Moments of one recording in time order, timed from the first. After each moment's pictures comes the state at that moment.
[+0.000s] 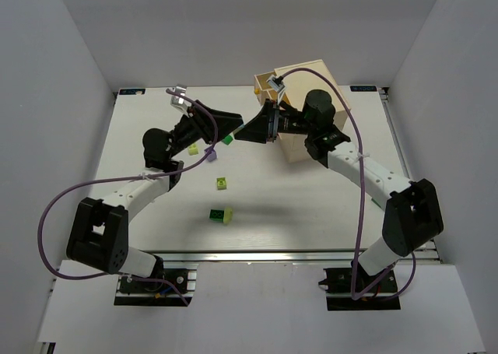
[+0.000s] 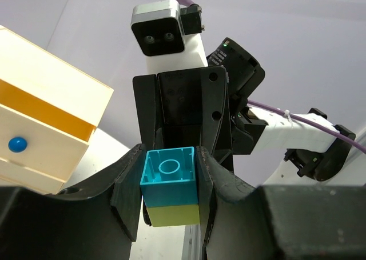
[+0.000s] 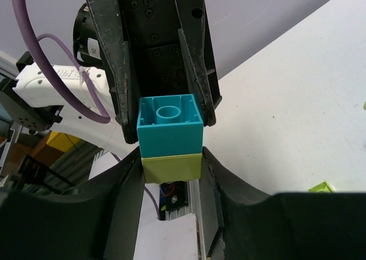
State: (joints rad) left arm -0.33 1.42 0.82 1.17 0.73 -1.04; right arm 0.57 1.57 1.24 0.42 -0.96 0.78
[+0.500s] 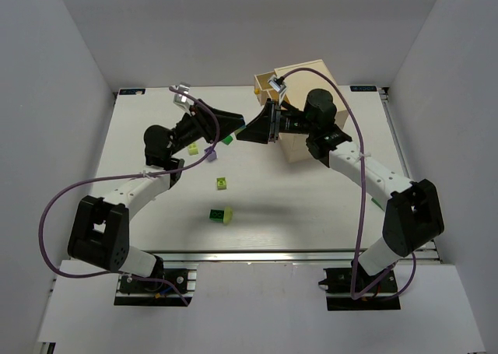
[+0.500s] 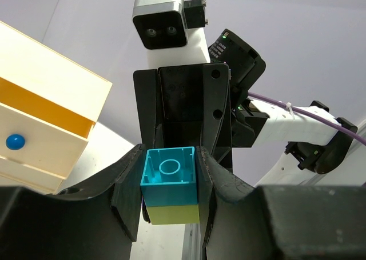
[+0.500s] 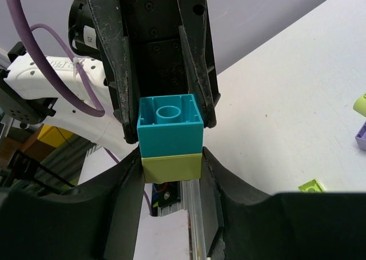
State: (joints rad) left arm -0.33 1.43 0.86 1.14 0.77 -1.02; right arm 0.56 1.56 1.24 0.40 -0.97 0.73
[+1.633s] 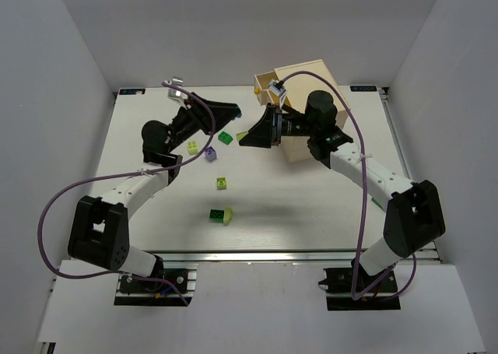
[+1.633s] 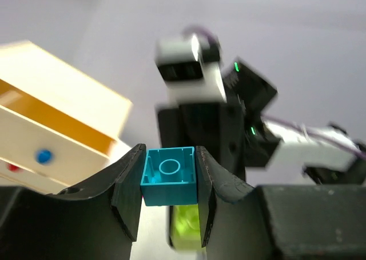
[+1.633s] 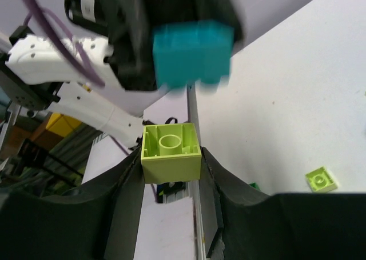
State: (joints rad) left arm -0.32 1.44 0.89 1.10 0.70 -0.99; right arm 0.55 1.55 1.22 0.38 -1.02 0.72
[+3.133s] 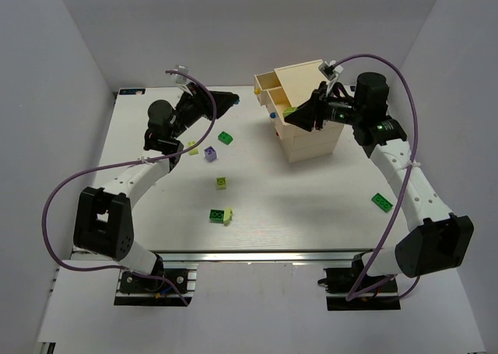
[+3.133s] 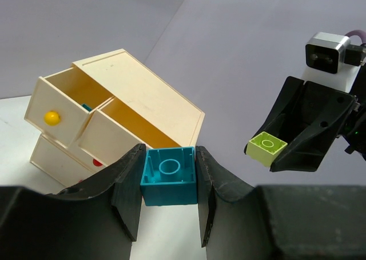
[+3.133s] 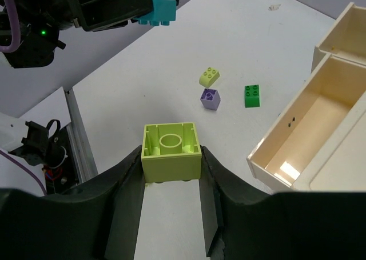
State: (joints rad) left arm -0.29 1.51 1.05 0.79 0.55 -0.77; right arm 0.27 1.37 1.36 -0.21 -0.88 0.15
